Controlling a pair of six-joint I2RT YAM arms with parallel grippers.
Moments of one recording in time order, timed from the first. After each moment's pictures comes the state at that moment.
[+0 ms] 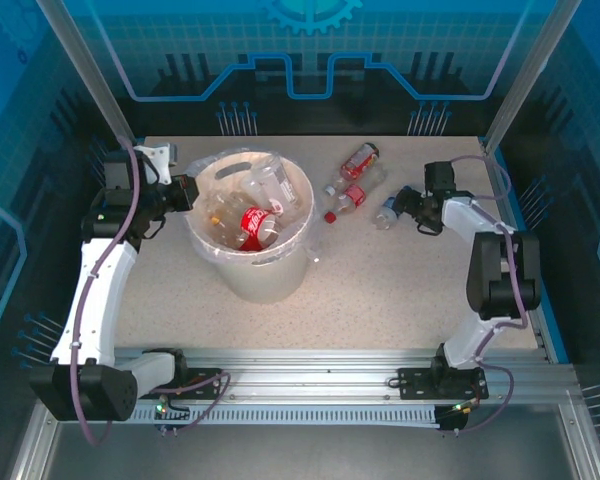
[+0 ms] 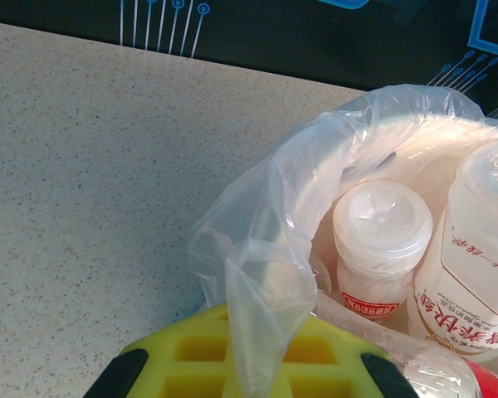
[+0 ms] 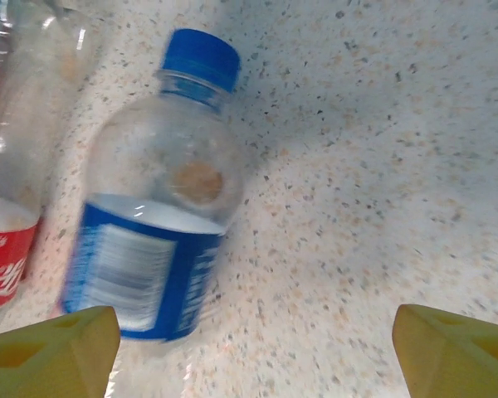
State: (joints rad) left arm 0.07 1.16 1.25 -0.69 0.34 -0.21; right arm 0.01 1.73 1.16 -0.42 -0.03 0.48
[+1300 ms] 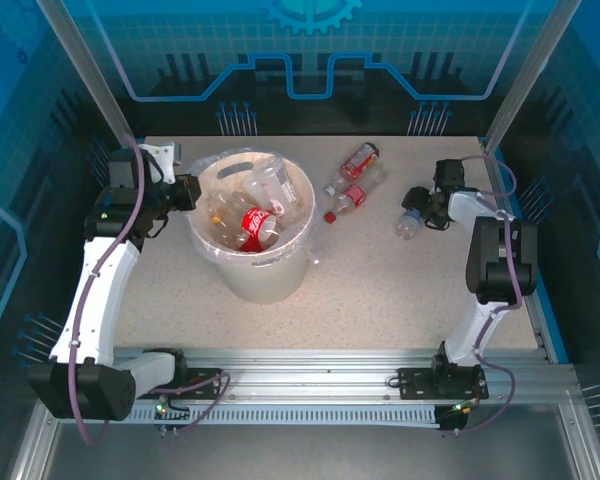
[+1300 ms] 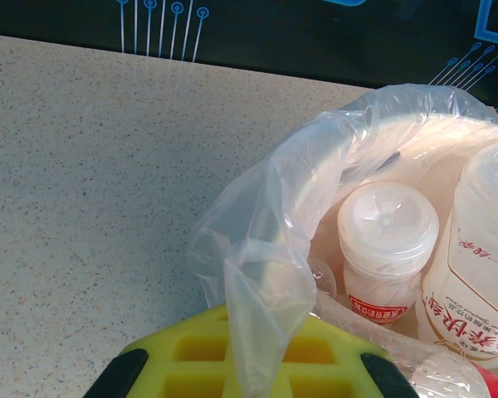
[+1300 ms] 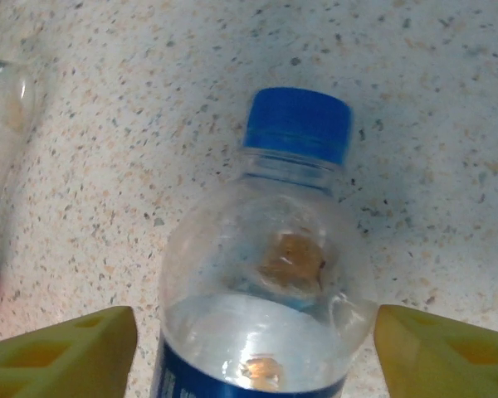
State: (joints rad) left arm 0.03 1.17 1.25 -0.69 0.30 -0.20; right arm -0.08 1.88 1.24 -0.39 -0.10 0.45
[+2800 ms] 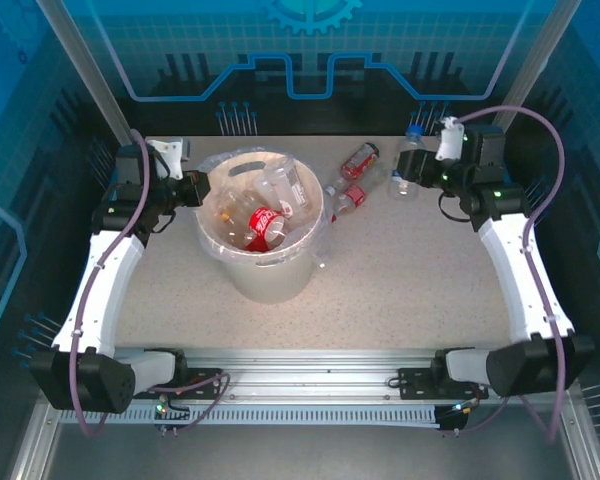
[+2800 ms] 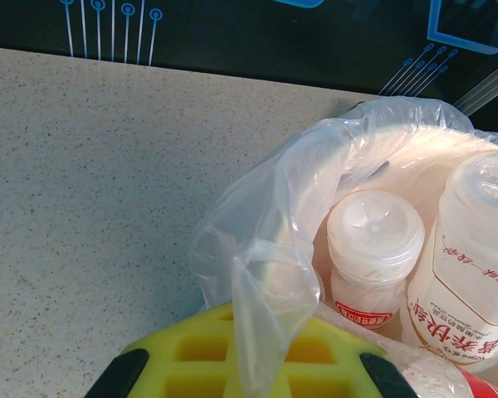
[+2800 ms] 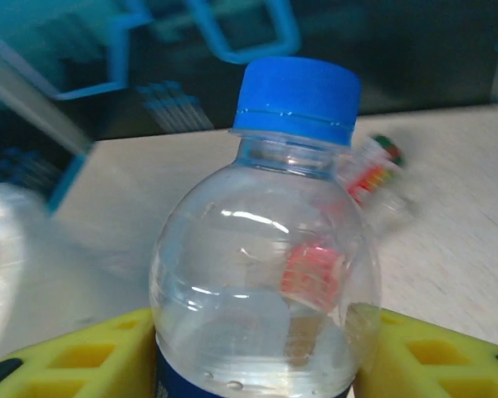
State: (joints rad) left arm 0.01 1.21 1.25 -0.62 0.37 -0.21; right arm 0.11 1.27 1.45 -0.65 -0.35 0.25
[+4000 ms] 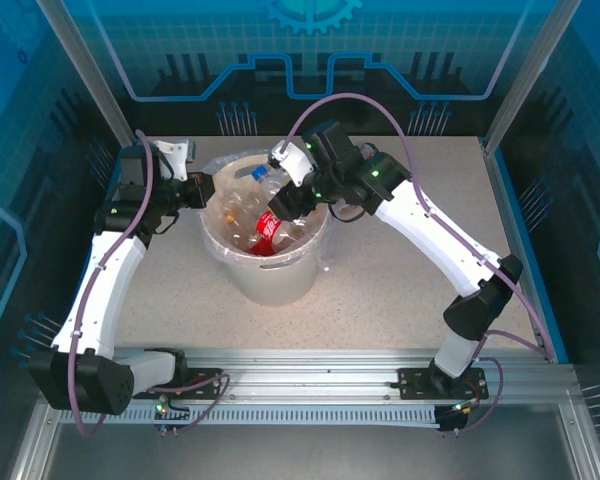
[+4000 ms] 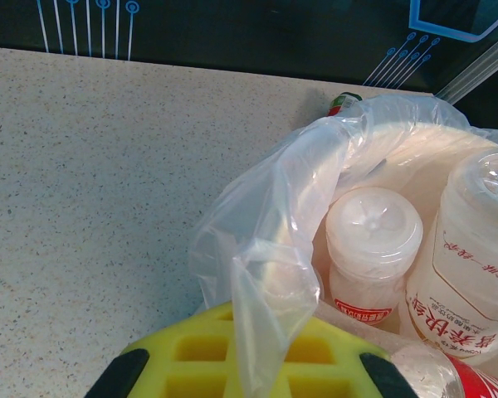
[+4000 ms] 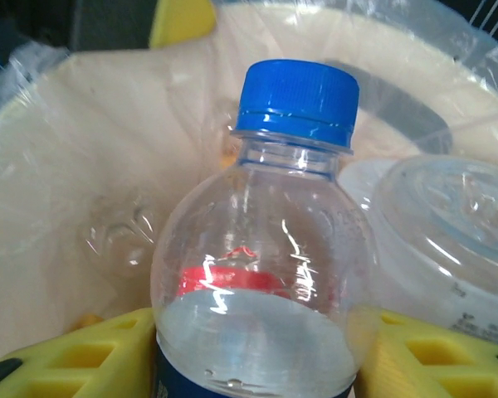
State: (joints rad) left arm -0.02 1.21 1.25 -0.63 0.39 -0.21; right arm 0.76 1.75 1.98 -0.99 -0.22 -0.10
